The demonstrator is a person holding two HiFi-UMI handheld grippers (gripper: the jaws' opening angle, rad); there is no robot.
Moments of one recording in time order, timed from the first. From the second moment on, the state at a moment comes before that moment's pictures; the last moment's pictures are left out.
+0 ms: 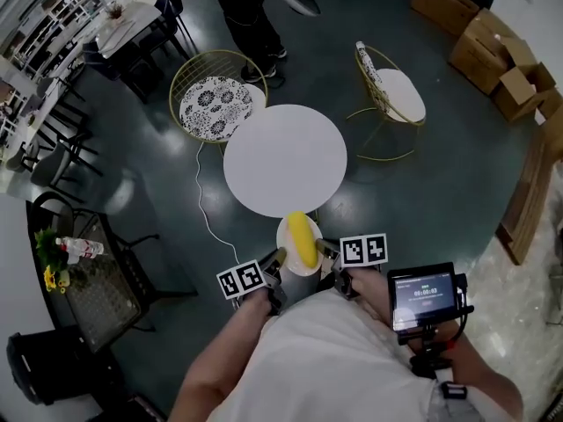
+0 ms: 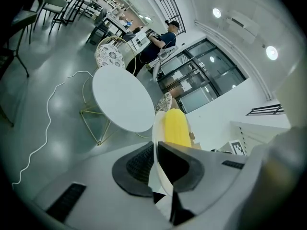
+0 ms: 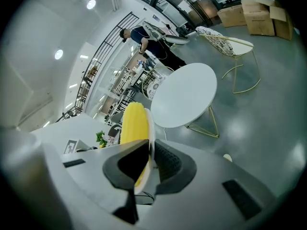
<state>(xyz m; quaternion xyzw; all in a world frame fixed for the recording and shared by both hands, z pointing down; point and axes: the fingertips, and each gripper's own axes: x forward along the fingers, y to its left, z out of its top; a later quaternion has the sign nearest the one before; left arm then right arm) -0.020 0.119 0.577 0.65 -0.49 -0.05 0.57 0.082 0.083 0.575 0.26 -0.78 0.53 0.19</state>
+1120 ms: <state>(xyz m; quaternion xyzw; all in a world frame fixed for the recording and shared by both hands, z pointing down) -0.021 0.016 0.578 0.61 -0.54 -0.07 0.57 0.075 -0.032 0.572 0.20 -0.80 0.53 0.20</state>
